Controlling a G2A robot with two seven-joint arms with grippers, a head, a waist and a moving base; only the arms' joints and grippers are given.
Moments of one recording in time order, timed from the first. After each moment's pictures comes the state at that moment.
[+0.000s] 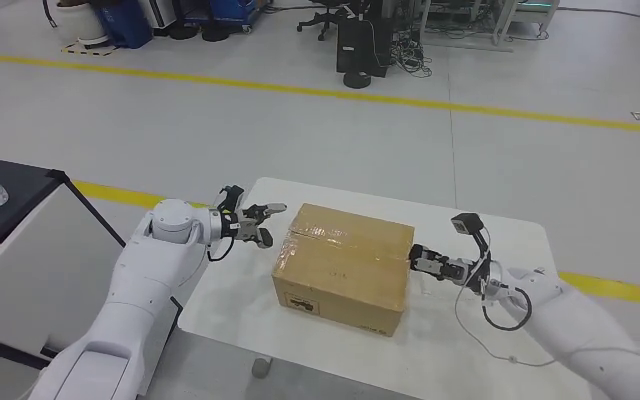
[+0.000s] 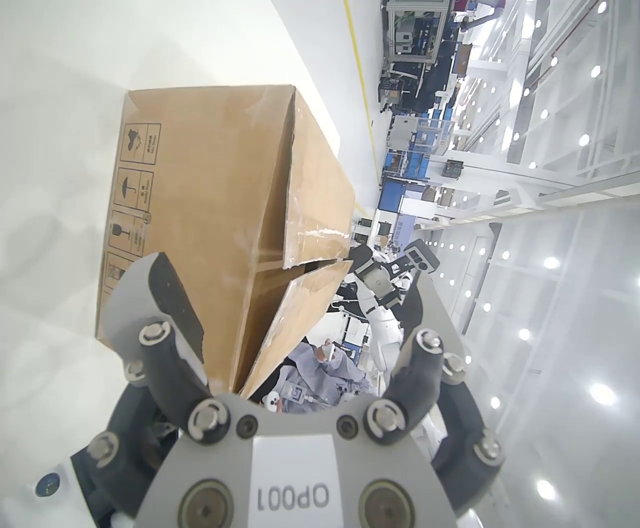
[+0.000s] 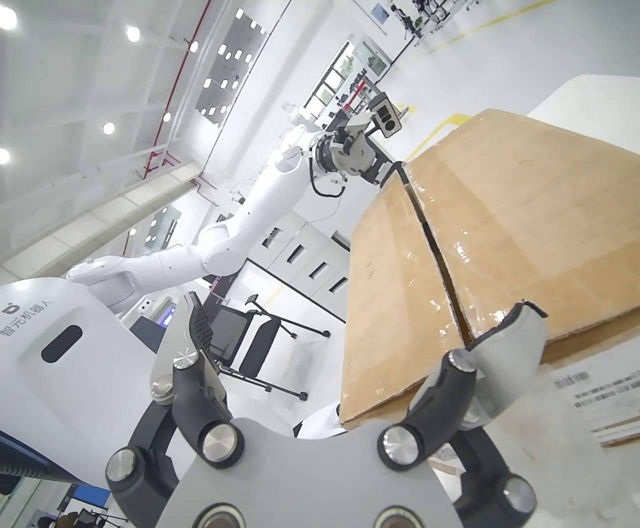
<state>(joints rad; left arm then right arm) 0.71 -1.20 -1.16 -0.79 -0.21 0.07 -1.17 -0.75 -0.73 0.46 -1.15 0.78 -1.01 0.81</state>
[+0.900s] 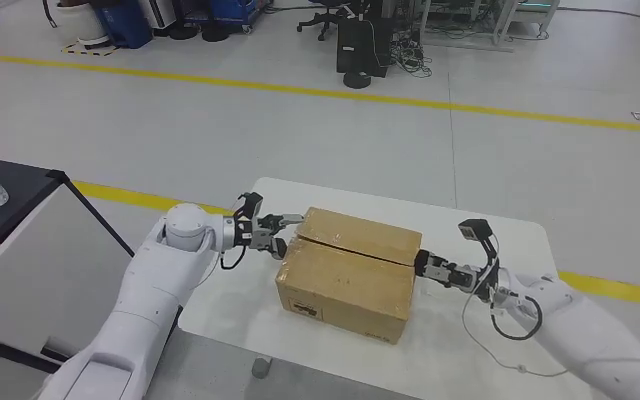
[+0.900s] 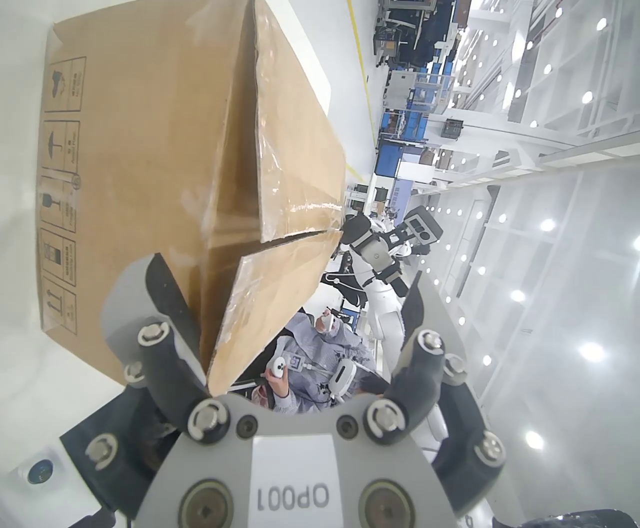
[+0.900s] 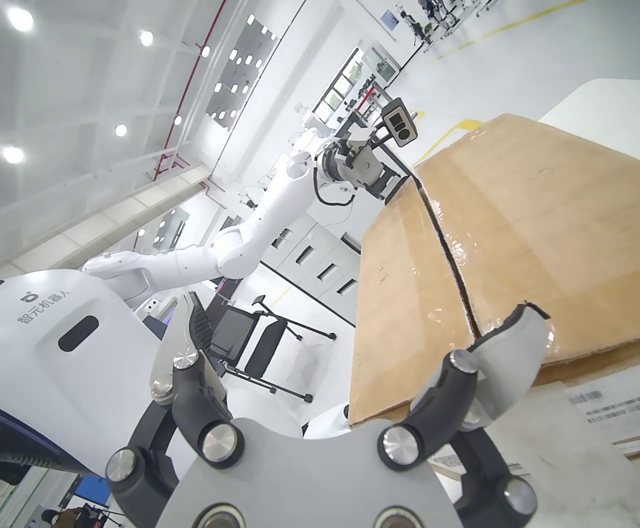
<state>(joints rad) 0.77 -1.20 -1.11 -0.93 -0.26 0.11 -1.20 -0.79 -0.66 0.47 -1.22 0.80 -1.01 0.81</state>
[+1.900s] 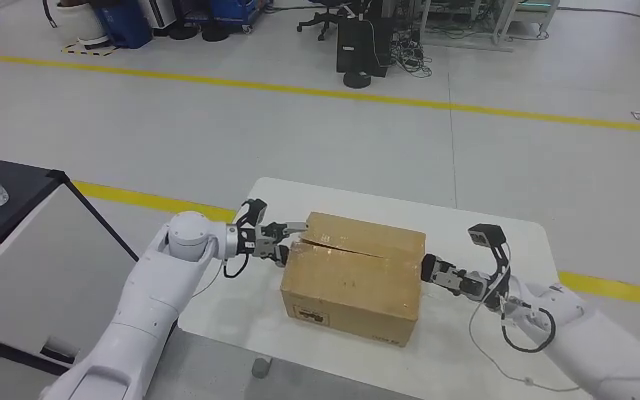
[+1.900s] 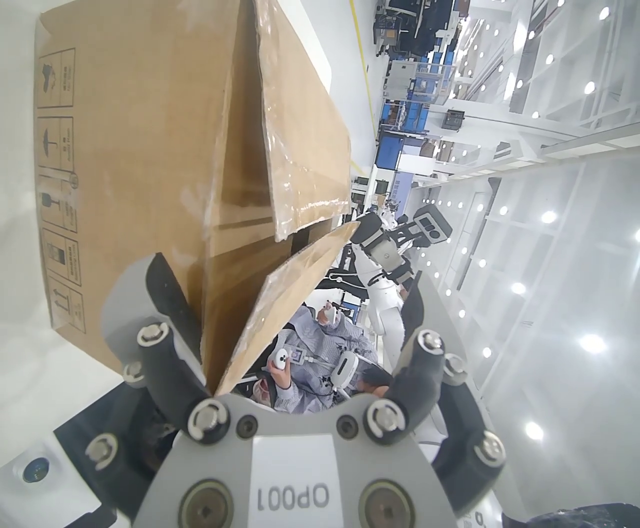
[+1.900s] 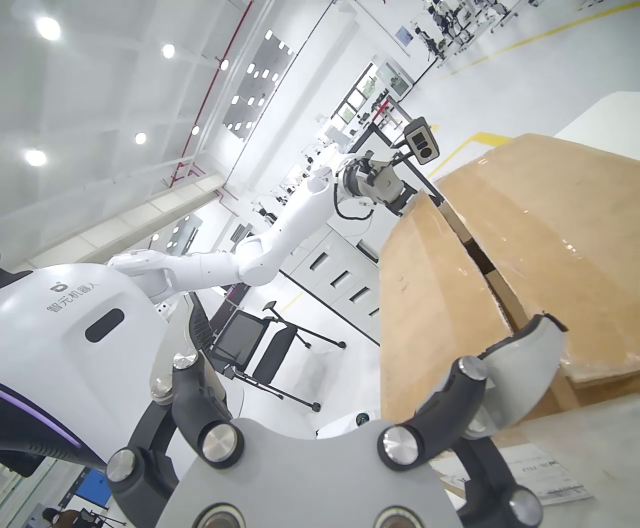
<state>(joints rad) 0.83 -1.18 -1.11 -1.03 -0.28 0.13 -1.18 -0.93 -0.62 0.63 -1.36 0.80 -1.01 0.81</state>
